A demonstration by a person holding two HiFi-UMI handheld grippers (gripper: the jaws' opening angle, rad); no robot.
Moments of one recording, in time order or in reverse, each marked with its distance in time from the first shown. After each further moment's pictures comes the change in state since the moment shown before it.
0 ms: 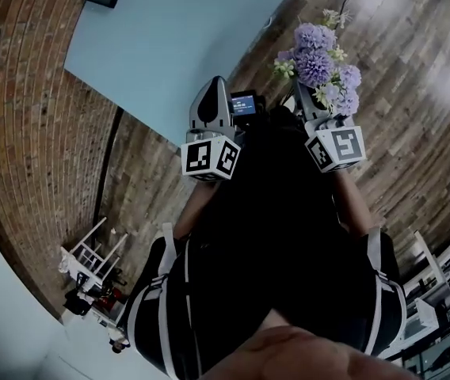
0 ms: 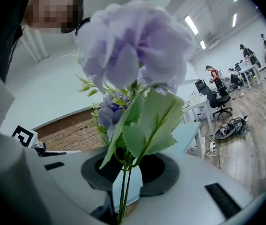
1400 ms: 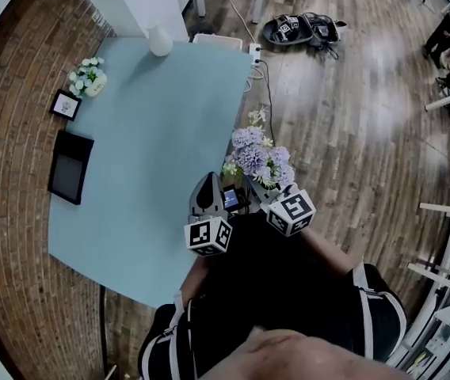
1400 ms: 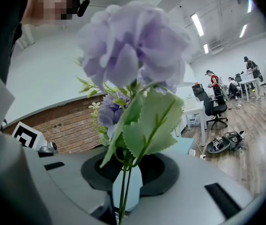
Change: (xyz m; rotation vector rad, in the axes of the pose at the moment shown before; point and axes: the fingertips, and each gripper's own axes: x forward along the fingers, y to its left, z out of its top) left arm 0.309 -0.098 0.039 -0.046 0.073 -0.289; right arm 0.172 -0.181 0.110 -0.059 0.074 -0.112
